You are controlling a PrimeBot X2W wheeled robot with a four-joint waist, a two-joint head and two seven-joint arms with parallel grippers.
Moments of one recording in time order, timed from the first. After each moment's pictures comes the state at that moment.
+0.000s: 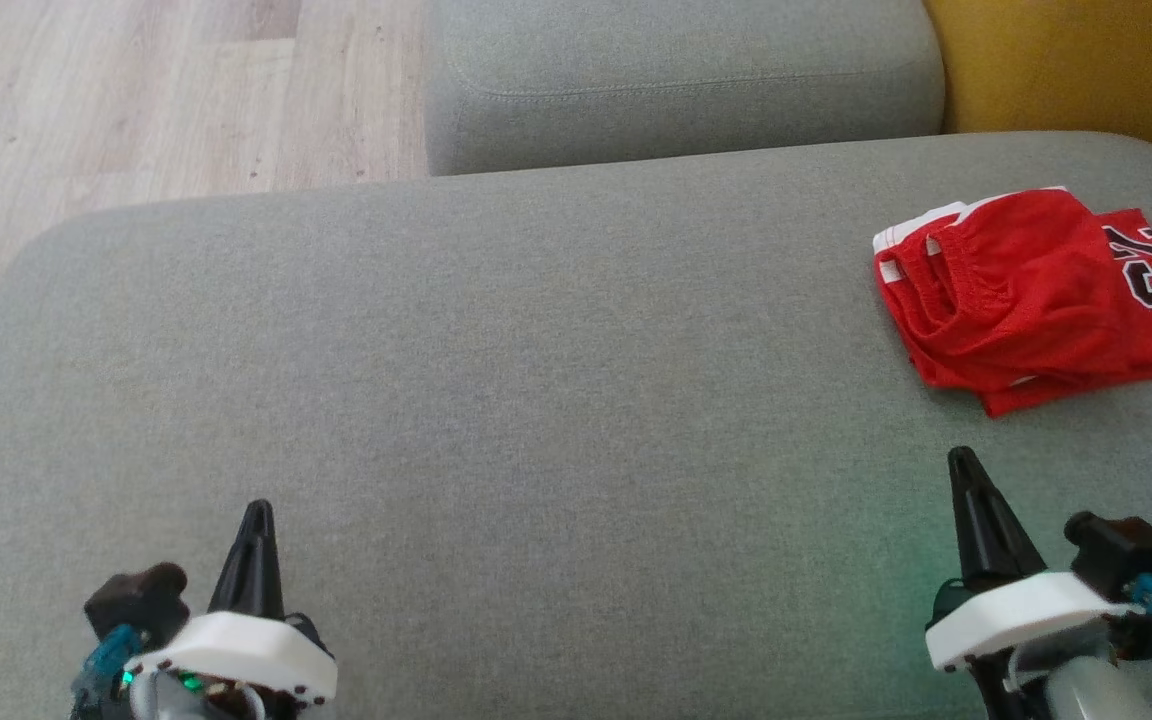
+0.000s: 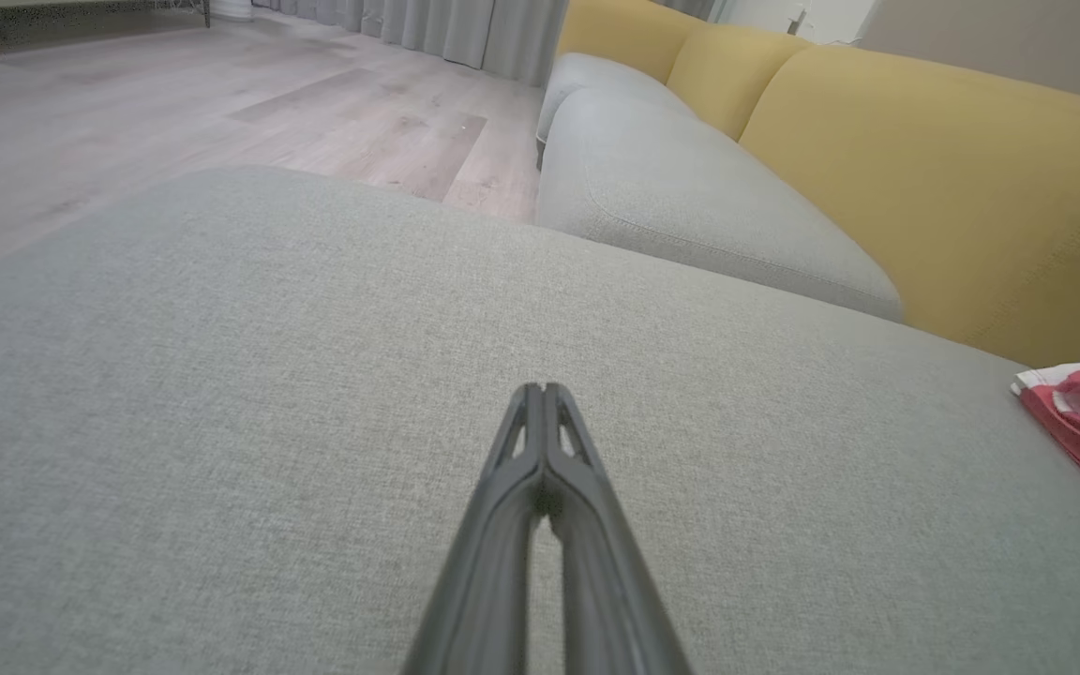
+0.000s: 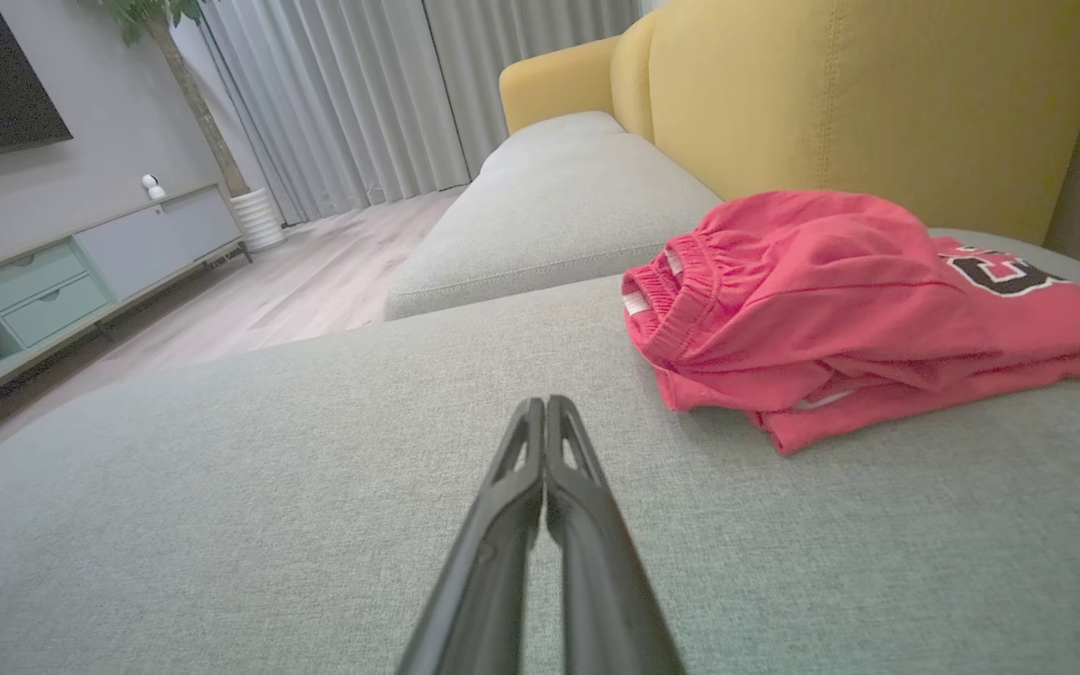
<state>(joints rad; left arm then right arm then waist) 0.01 0.04 -0.05 0.36 -0.31 -0.03 -0.23 -0.03 -0.14 0.09 0.38 0.32 0.13 -0.21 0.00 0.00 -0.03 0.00</state>
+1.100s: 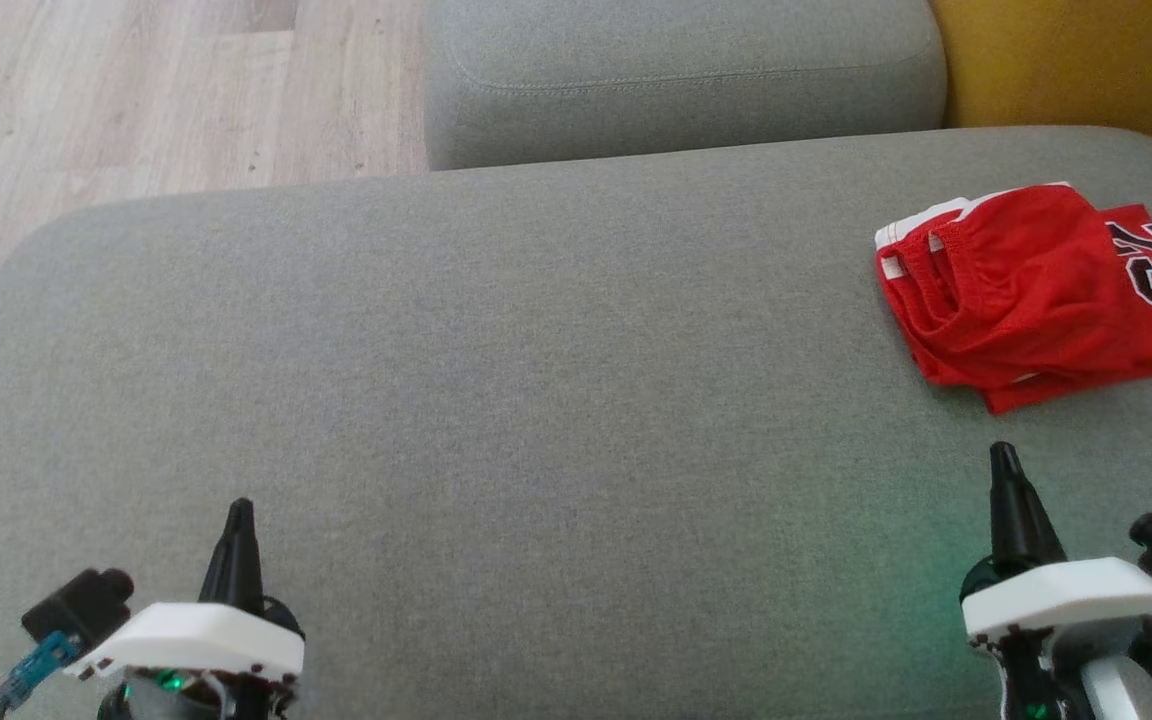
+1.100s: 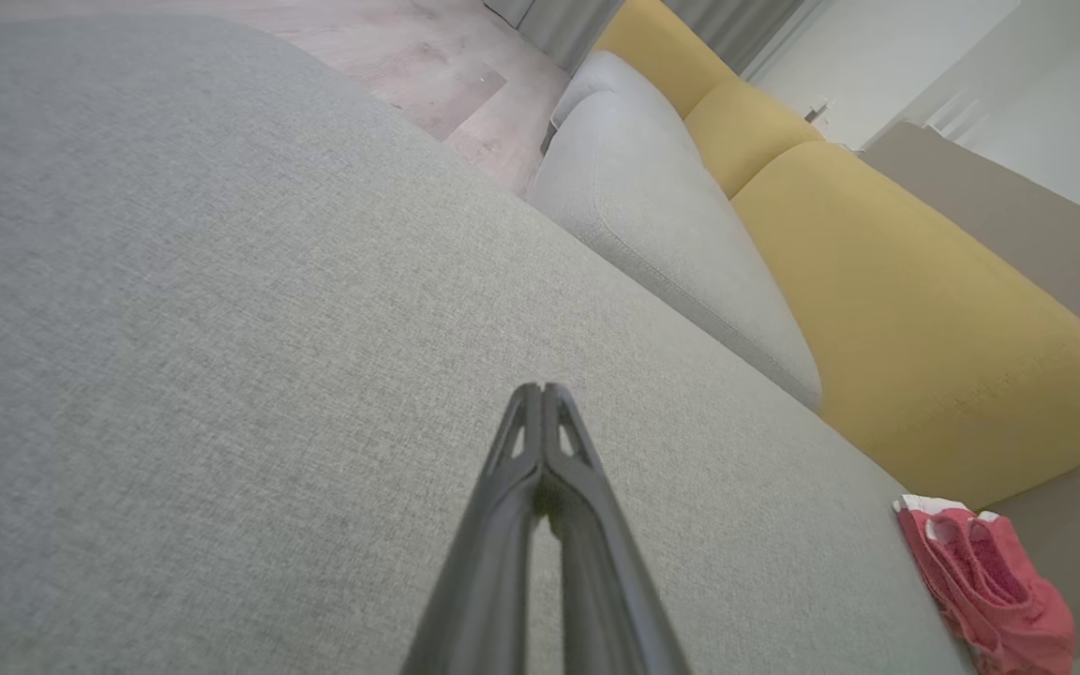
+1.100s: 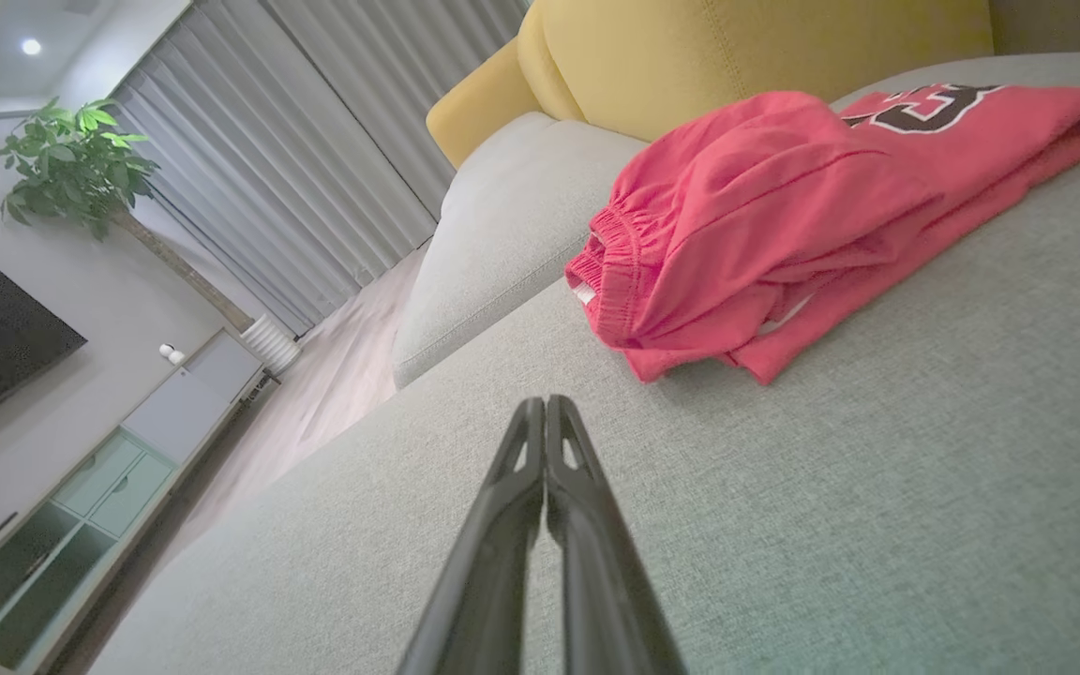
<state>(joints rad) 0.01 0.04 -0.02 0.33 -0.68 -0.05 -0.13 -0.03 -0.11 0.03 0.35 0.68 0.13 -0.12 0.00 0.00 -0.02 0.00</state>
